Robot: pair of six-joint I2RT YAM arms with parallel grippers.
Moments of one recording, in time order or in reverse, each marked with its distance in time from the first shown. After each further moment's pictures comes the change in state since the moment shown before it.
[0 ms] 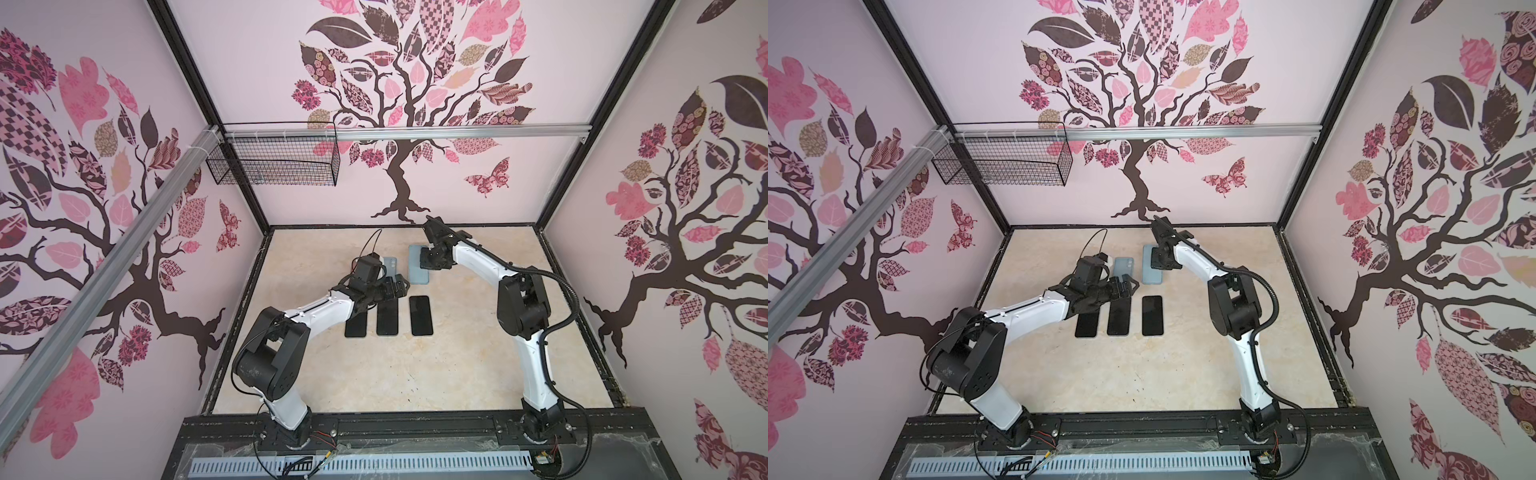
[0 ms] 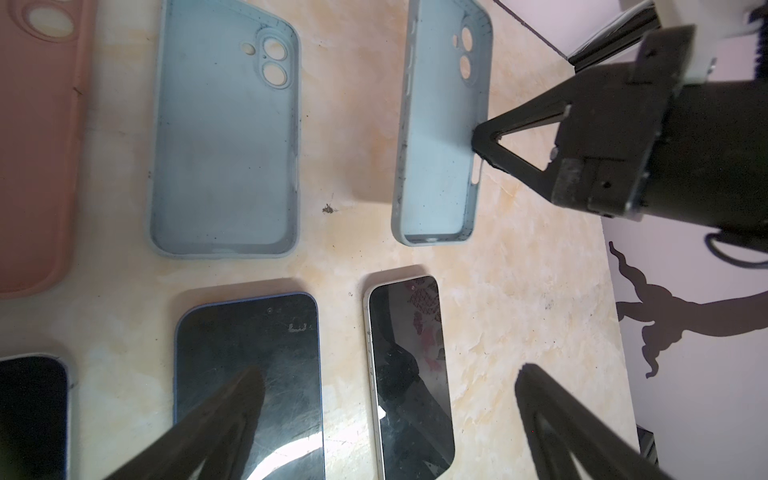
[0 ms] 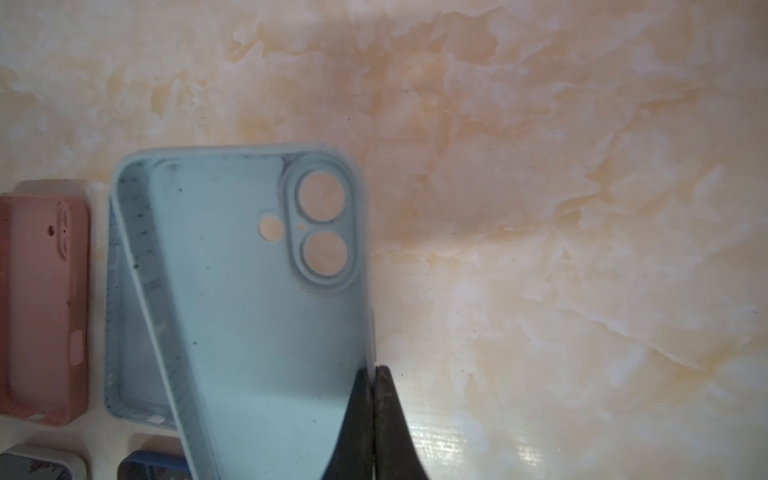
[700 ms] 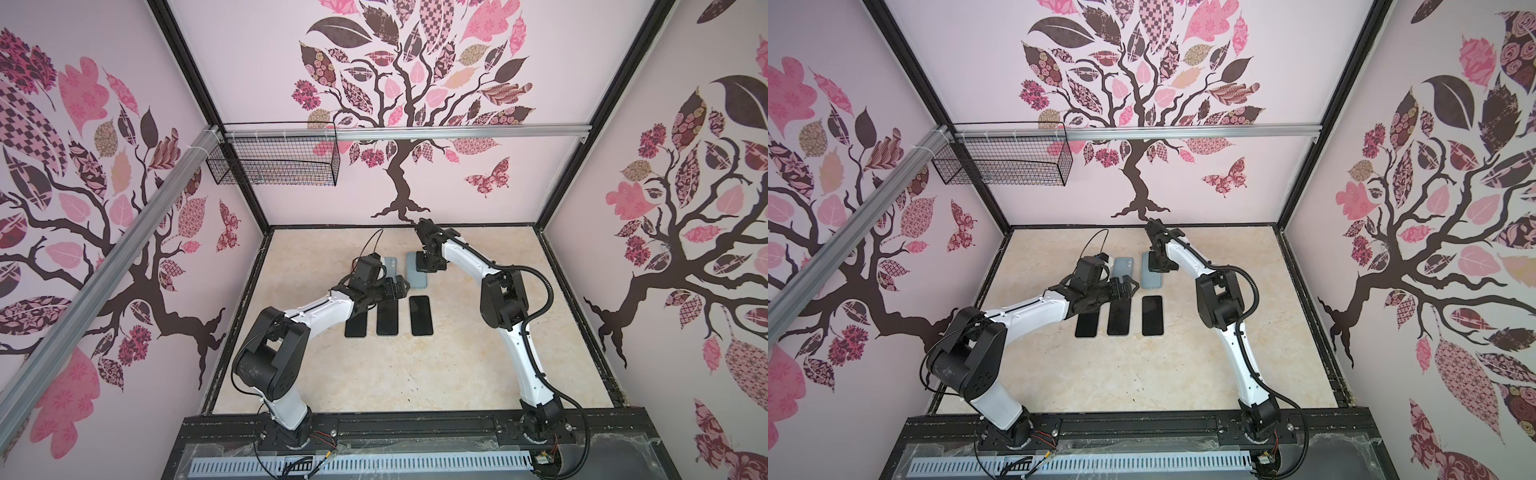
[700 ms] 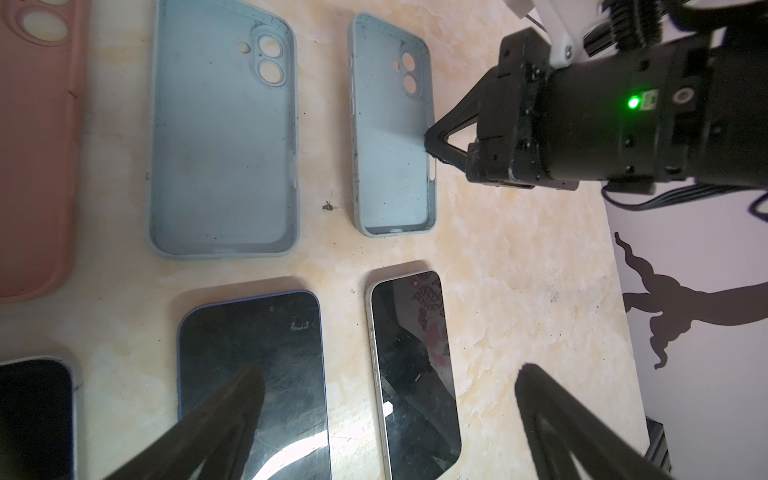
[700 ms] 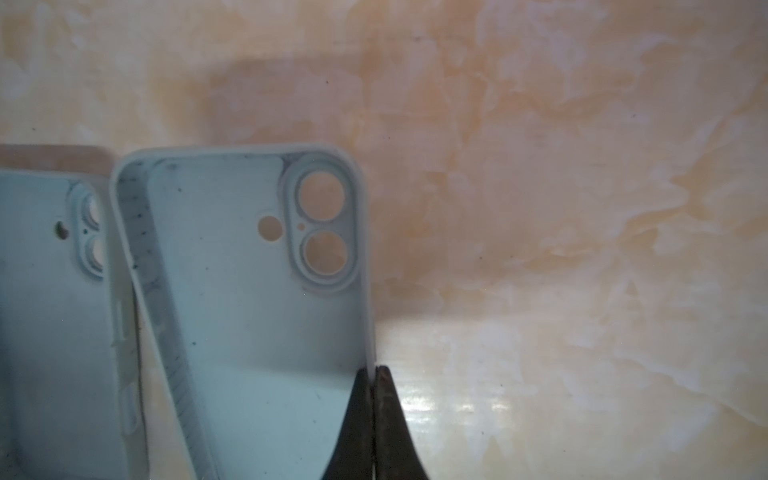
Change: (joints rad) left arm 0.000 0.000 0.000 -0.008 0.007 0.028; right arm 0.000 0.208 0.246 -0.176 0.010 -0.015
